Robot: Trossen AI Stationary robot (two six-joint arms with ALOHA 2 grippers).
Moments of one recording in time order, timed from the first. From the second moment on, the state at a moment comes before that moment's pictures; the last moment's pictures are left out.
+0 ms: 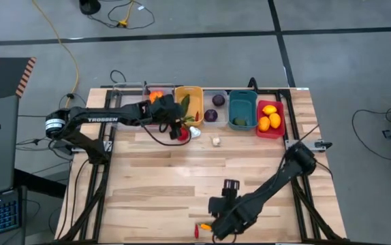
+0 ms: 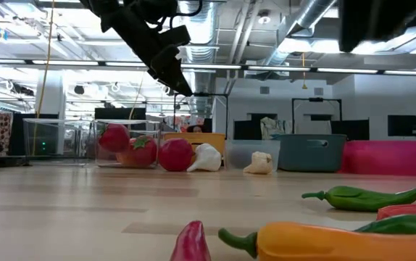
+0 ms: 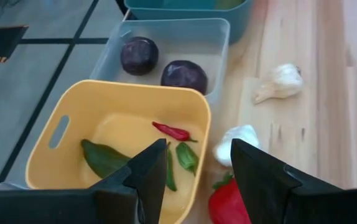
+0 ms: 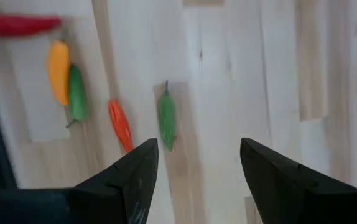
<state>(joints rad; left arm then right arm) 0.29 1.46 1.03 -0.28 -0.15 0.19 0.66 2.12 1.96 -1.36 0.33 0.76</state>
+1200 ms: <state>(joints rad) 0.27 1.46 1.03 -0.28 -0.15 0.18 0.55 2.31 1.96 -1.25 0.13 0.56</state>
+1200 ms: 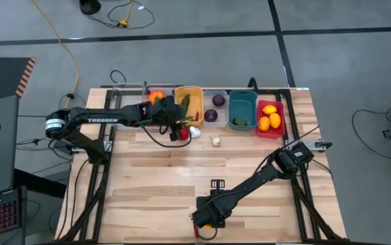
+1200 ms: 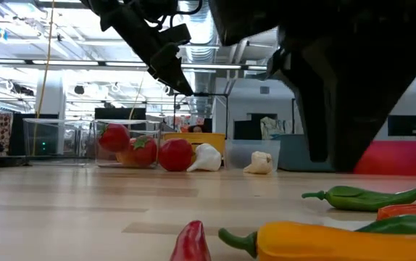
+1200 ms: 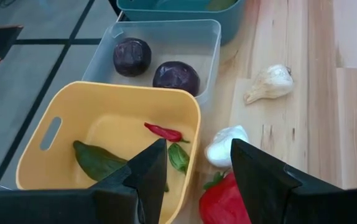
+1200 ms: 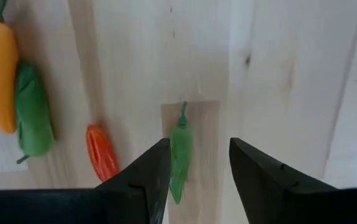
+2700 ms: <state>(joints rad) 0.27 1.45 1.03 -0.33 -0.16 0.25 0.50 2.34 1.89 -1.20 -0.01 0.51</state>
